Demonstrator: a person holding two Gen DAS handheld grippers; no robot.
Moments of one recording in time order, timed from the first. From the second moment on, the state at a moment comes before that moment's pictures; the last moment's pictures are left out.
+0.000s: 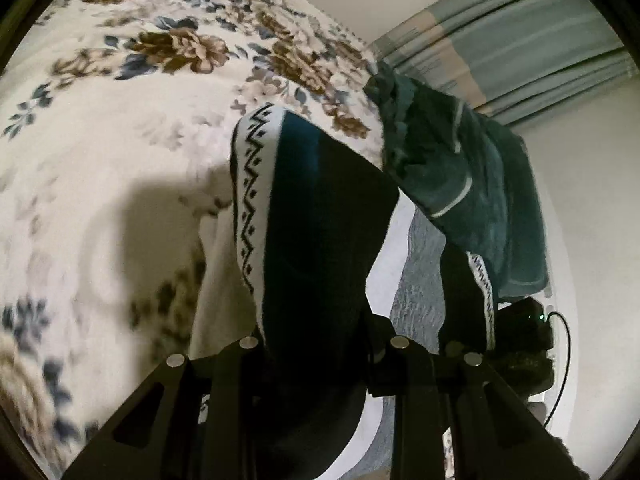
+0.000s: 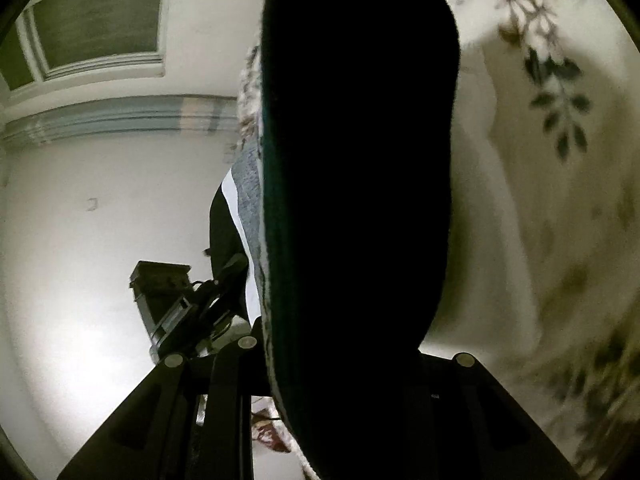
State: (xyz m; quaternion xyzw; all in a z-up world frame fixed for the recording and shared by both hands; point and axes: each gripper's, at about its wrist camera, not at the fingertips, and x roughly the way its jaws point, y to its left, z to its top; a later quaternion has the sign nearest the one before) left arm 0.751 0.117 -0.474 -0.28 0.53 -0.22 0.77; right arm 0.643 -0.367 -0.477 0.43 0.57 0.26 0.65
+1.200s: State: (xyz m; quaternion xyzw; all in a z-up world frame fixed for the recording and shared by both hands) left arm 0.624 0.083 -0.457 -0.02 0.52 -0.01 0.85; right arm 0.510 -0.309 -0.404 -0.01 0.59 -0.11 0.80
